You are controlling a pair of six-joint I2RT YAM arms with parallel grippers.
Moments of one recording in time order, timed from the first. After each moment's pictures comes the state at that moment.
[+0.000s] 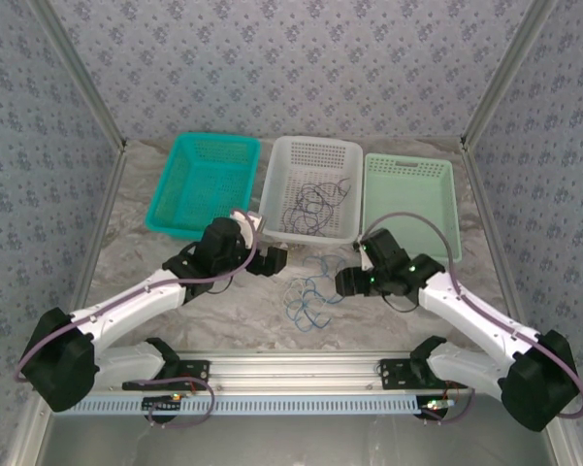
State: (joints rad) left arm -0.72 1.16 0.68 -0.09 0.09 -0.35; right arm 0.62 1.04 0.66 -0.69 -0.13 0.51
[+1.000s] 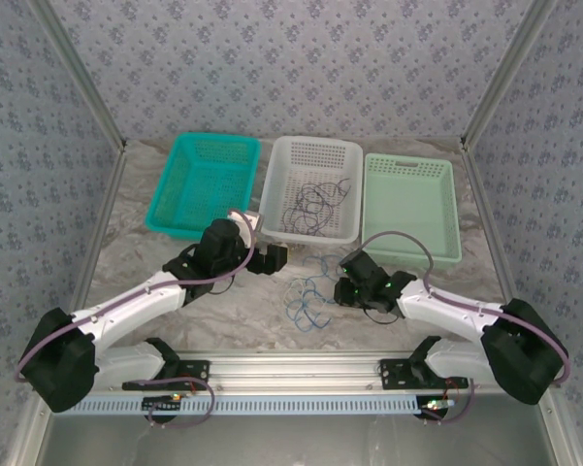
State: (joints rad) left arm -0.72 1.16 0.66 -0.04 0.09 -0.41; right arm 0.76 1.19 0.50 -0.36 0.01 0.81
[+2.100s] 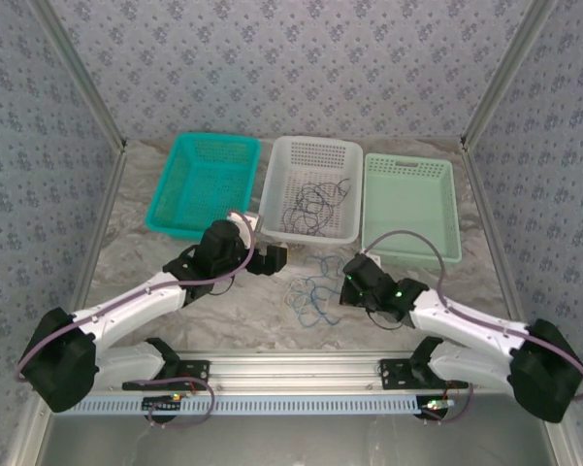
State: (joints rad) left arm -0.72 1.16 0.65 -0.03 0.08 -0.42; right arm 0.82 1.00 0.49 -0.45 0.20 0.87
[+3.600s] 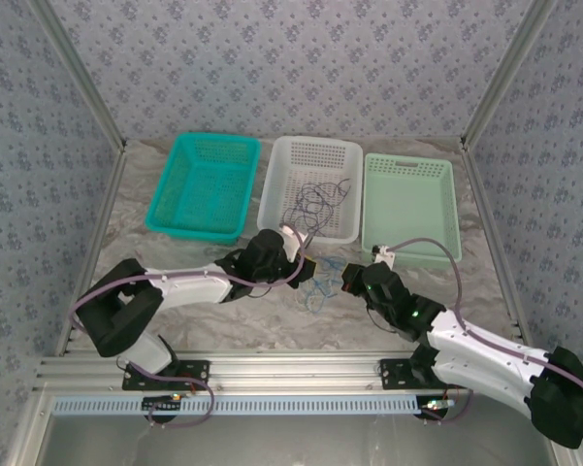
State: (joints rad) left arm -0.91 1.55 0.72 0.30 0.22 -0.39; right arm 0.82 0.82 0.32 -0.06 0.30 0.99
